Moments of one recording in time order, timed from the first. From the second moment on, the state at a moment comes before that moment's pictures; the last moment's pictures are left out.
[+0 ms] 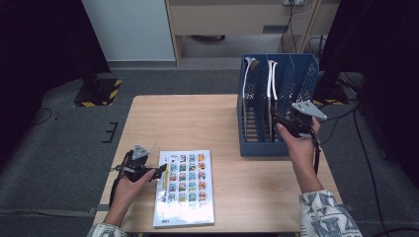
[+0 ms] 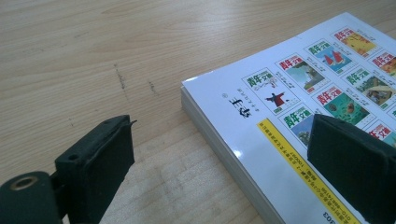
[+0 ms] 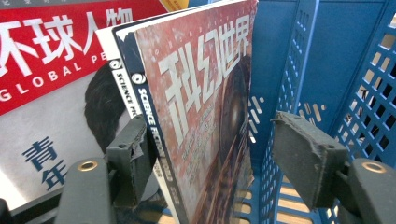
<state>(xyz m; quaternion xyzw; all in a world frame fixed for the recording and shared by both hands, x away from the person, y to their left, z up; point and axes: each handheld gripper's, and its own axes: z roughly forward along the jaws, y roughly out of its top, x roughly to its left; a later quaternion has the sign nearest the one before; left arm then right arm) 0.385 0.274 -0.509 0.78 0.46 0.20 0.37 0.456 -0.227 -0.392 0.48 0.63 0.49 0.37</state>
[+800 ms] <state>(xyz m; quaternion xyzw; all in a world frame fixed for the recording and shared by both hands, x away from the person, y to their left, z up) 0.385 0.273 -0.509 0.78 0.46 0.20 0.37 0.451 -0.223 -0.402 0.48 0.64 0.49 0.34</state>
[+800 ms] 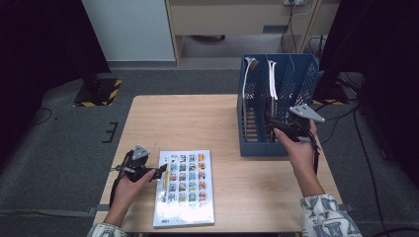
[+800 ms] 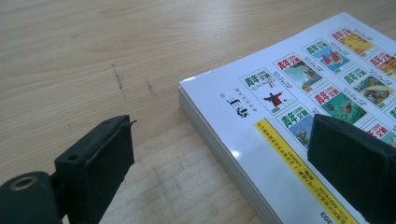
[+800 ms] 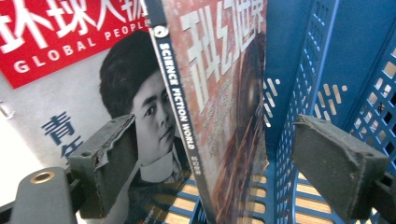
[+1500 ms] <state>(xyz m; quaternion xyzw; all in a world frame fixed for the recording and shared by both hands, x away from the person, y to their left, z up) 0.383 0.269 -0.510 0.78 0.46 0.19 0.37 0.415 -0.222 -0.416 0.44 0.68 0.50 0.31</state>
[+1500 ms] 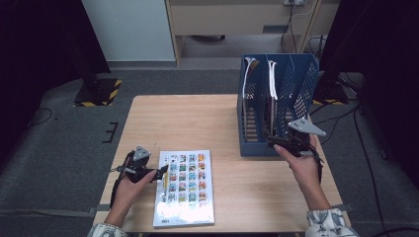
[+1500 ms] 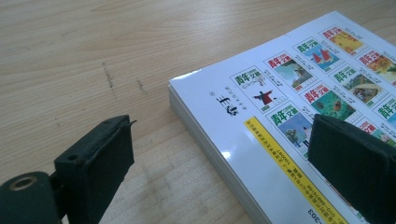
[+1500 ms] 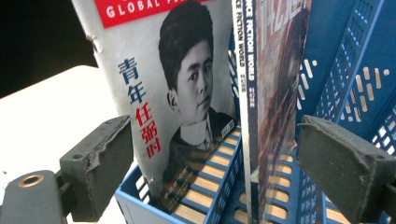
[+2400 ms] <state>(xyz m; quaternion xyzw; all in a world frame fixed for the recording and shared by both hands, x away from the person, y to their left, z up) 0.382 0.266 -0.509 0.79 0.45 0.19 0.37 0.388 -0.225 -0.425 0.43 0.69 0.51 0.30</state>
